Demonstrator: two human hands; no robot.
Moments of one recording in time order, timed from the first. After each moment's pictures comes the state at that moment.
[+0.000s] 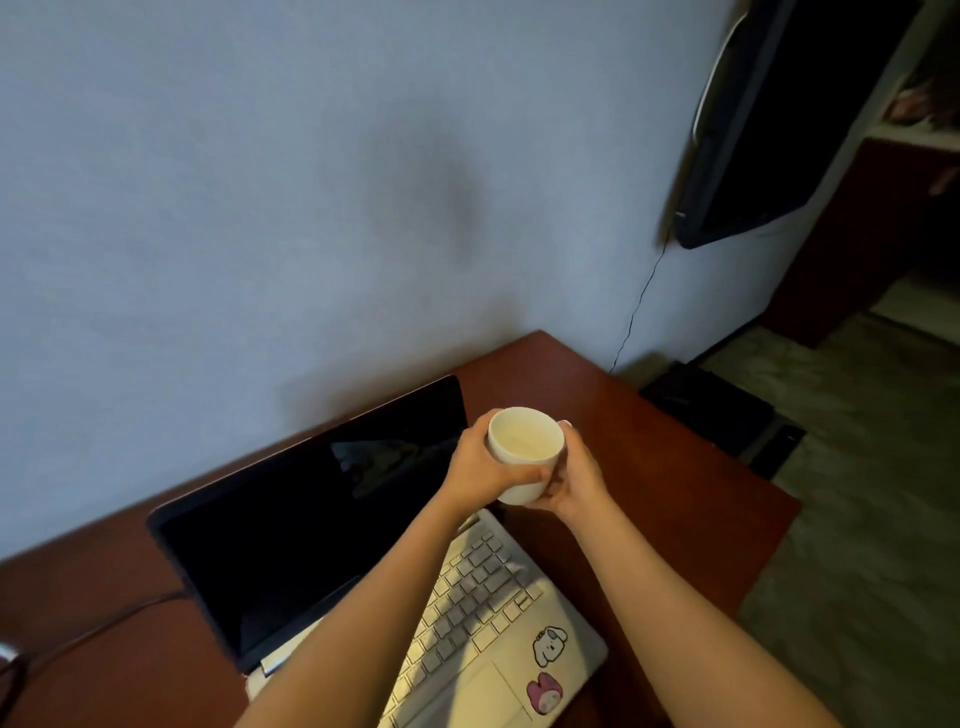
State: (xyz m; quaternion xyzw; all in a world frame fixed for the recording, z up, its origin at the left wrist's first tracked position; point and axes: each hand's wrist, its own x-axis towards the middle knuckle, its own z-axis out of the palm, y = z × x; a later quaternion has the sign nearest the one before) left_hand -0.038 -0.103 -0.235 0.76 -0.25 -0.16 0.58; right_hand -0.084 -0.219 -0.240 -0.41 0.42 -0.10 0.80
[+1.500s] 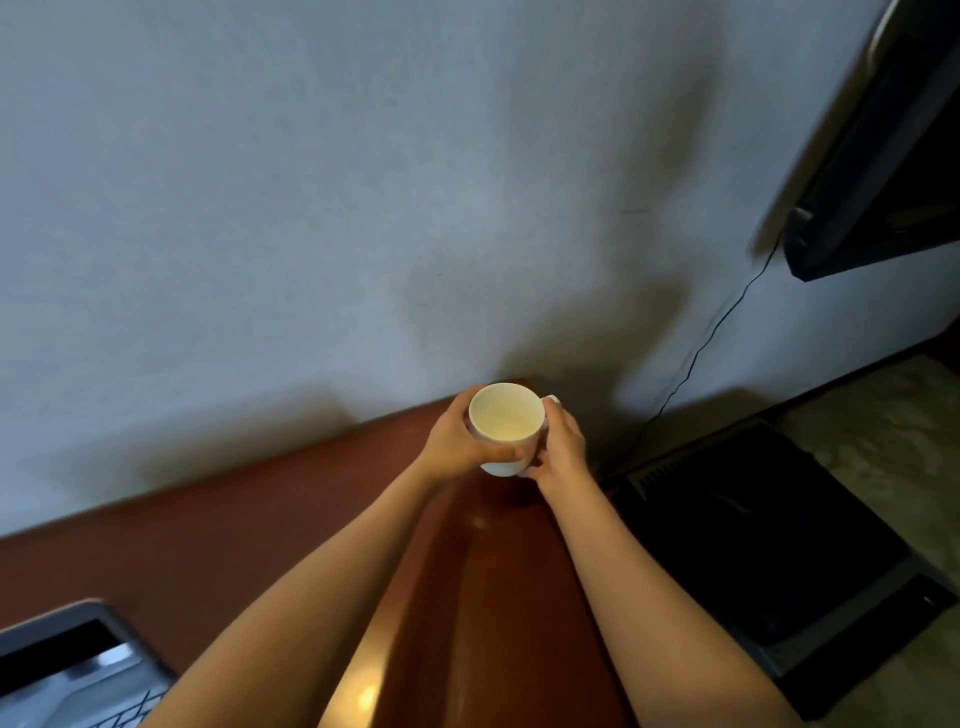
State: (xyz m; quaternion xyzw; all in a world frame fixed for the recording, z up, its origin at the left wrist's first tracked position) left_hand 0.182 -0.380 -0.281 0.79 -0.13 -0.14 0.58; right_hand 0.166 -0.505 -0.299 -0.48 0.40 -0.03 0.78
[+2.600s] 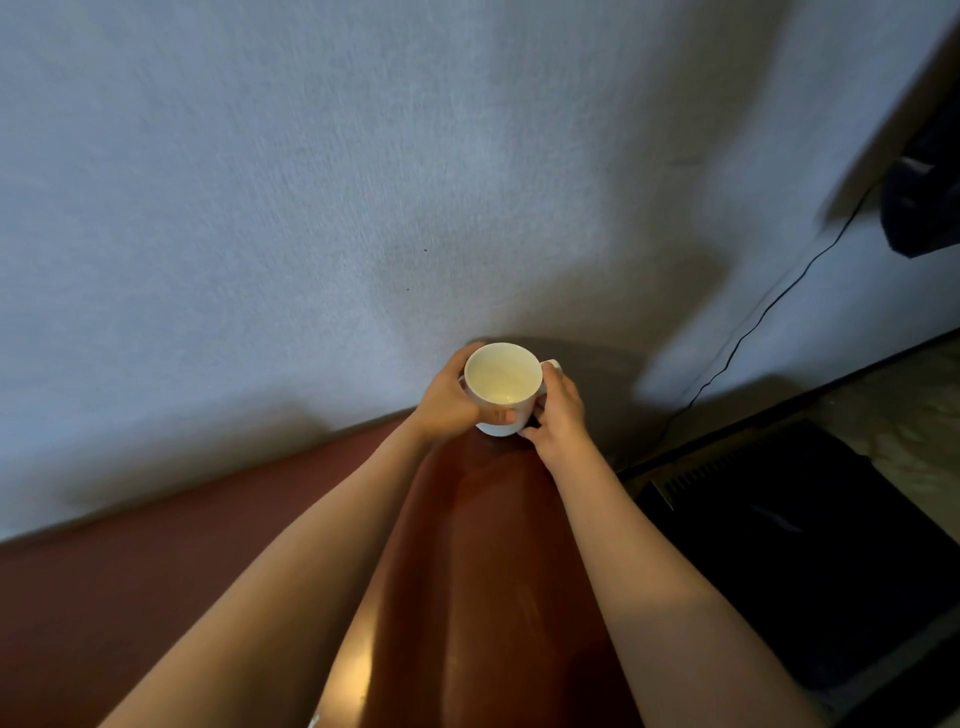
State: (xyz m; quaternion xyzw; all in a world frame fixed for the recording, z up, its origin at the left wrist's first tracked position) left_hand 0.284 -0.400 -0.329 0.79 -0.12 -0.16 0.58; right_hand 0.260 -0.527 -0.344 -0.47 0.37 -0.01 0.80
